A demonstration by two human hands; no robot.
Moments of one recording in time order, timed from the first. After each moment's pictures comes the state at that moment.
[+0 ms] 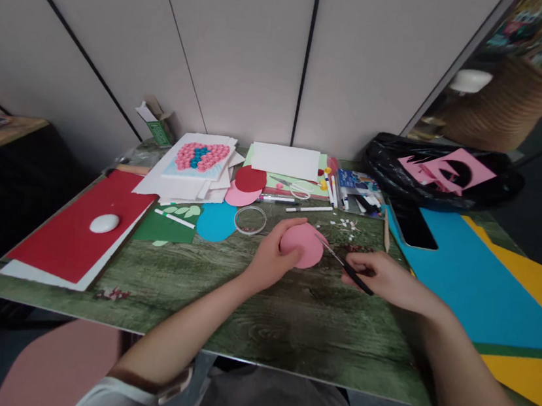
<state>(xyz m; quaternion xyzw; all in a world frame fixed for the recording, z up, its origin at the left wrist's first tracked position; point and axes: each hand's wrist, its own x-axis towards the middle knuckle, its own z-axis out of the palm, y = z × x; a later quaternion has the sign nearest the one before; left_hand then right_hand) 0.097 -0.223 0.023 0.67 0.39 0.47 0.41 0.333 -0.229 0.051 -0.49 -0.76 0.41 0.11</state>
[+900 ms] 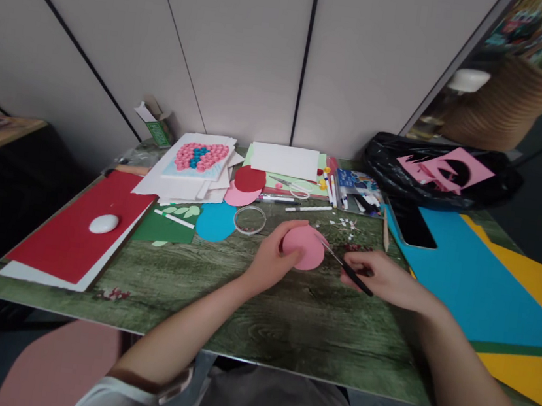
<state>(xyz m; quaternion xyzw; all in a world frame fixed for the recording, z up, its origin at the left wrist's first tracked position) 0.099 -0.222 0.019 0.66 0.38 0.48 0.43 0.334 -0.228 0.046 -0.49 -0.75 0.42 0.11</state>
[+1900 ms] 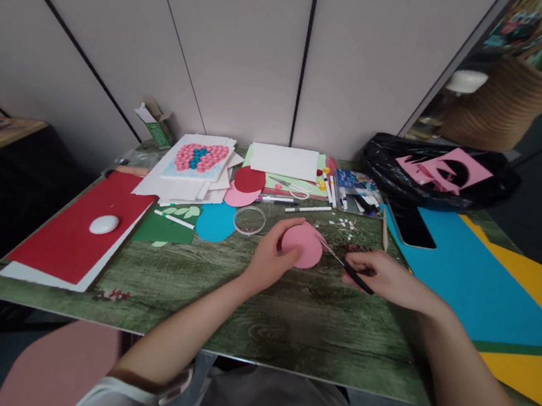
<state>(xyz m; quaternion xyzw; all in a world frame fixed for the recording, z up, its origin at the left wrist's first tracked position) 0.098 -0.221 0.019 0.66 0.38 0.49 0.42 0.338 -0.228 0.049 -0.48 -0.78 0.40 0.10</state>
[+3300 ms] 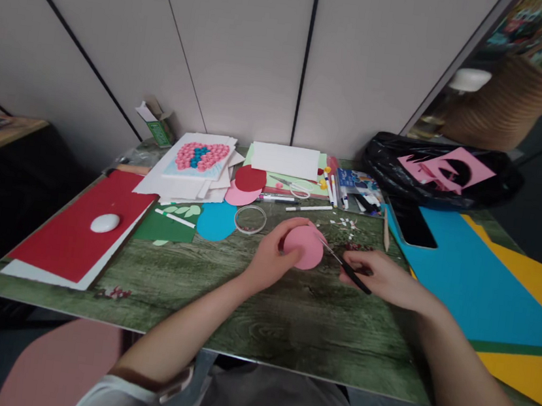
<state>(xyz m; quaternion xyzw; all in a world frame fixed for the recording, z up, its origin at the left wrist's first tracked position) 0.097 -0.222 0.020 0.67 0.36 0.49 0.43 0.332 -0.229 0.048 -0.48 -0.78 0.39 0.11</state>
